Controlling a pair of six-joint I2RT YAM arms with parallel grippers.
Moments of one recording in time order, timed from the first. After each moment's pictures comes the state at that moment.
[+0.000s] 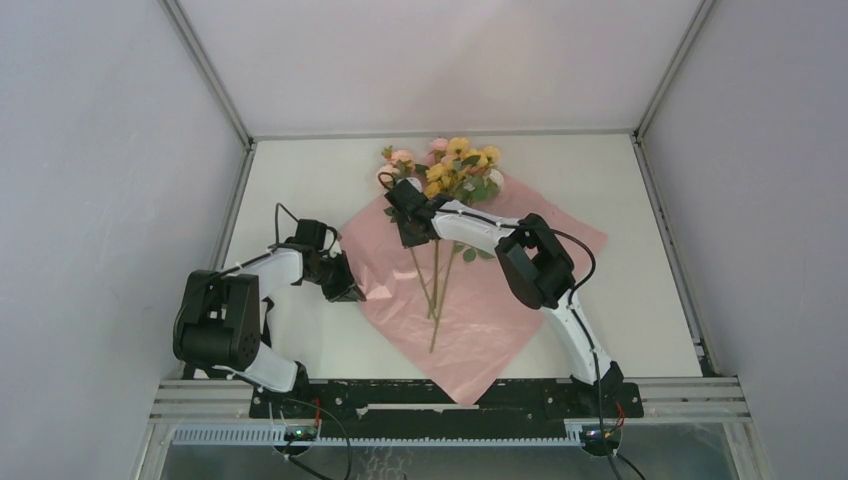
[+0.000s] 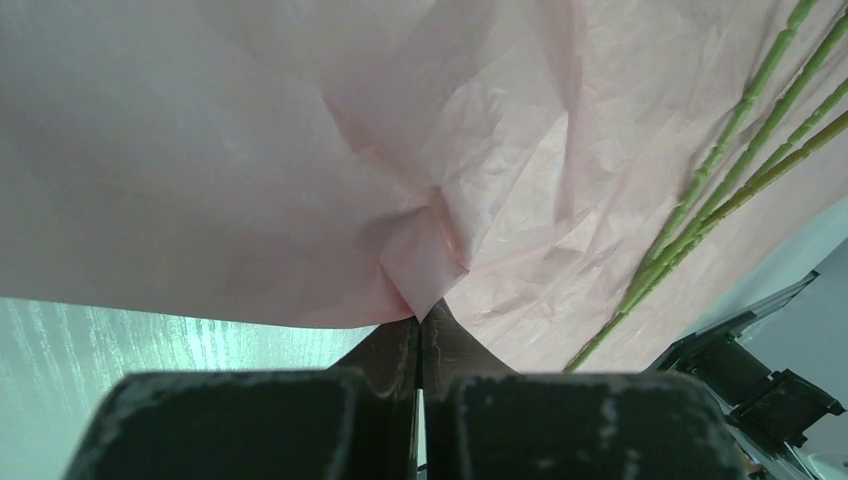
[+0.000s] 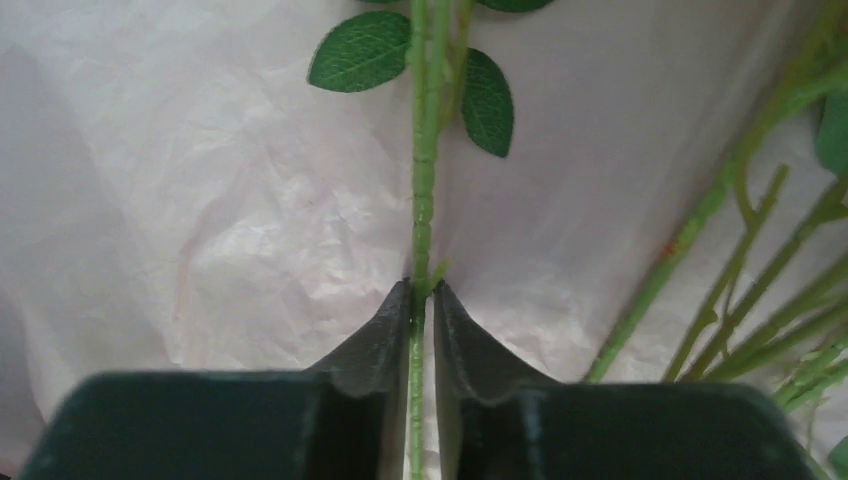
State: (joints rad) left arm -0.12 1.52 0.70 -0.45 0.42 -0.50; right arm 0.79 2.32 1.86 -0.57 0.15 0.42
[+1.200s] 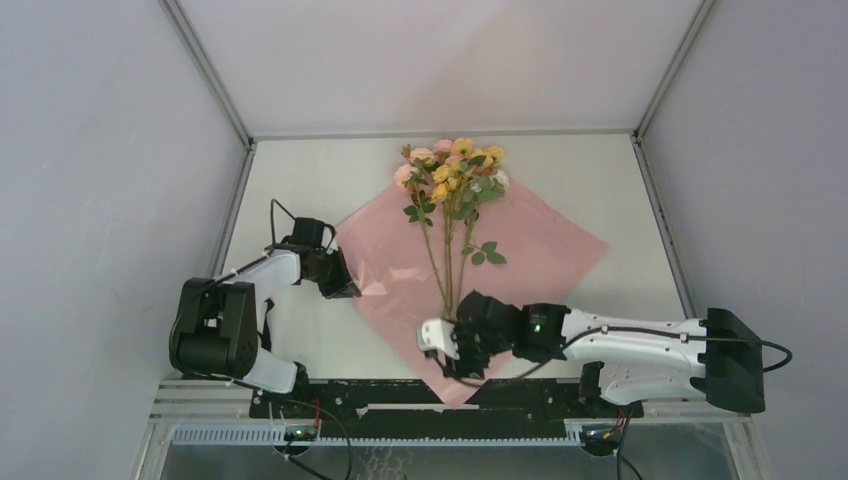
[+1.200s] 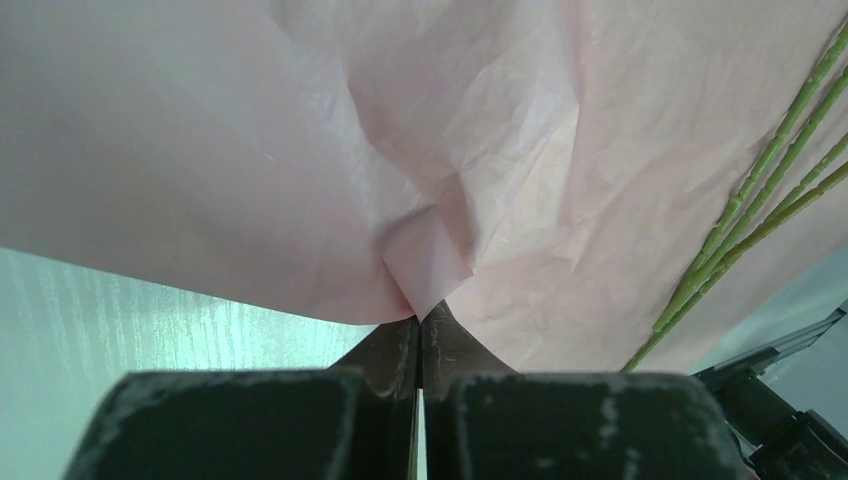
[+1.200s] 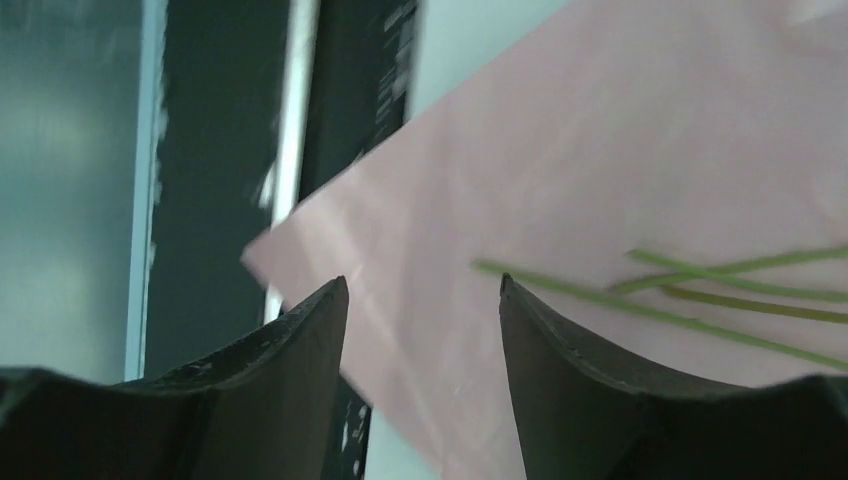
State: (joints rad) left arm -0.12 1.47 0.70 -0.44 0.35 -0.50; right arm 1.23 1.16 0.76 -0.40 -0.25 -0.31
